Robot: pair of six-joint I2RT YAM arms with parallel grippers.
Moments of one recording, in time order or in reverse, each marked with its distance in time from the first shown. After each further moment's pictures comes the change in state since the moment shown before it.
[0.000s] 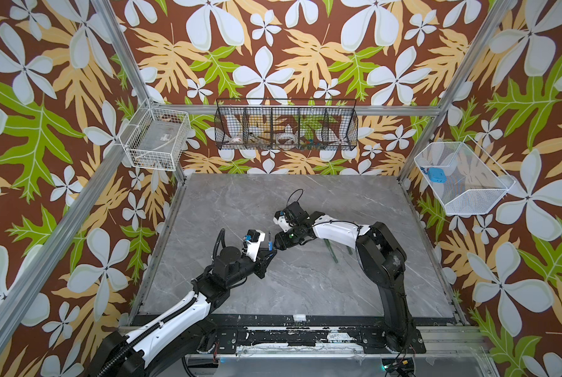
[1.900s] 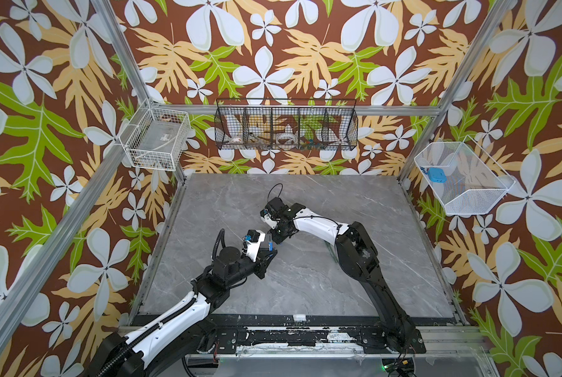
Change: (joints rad) left arm 0.000 -0.011 -0.001 0.000 -0.001 0.000; right arm 0.055 0.282 0.446 -0.320 0.271 -0.260
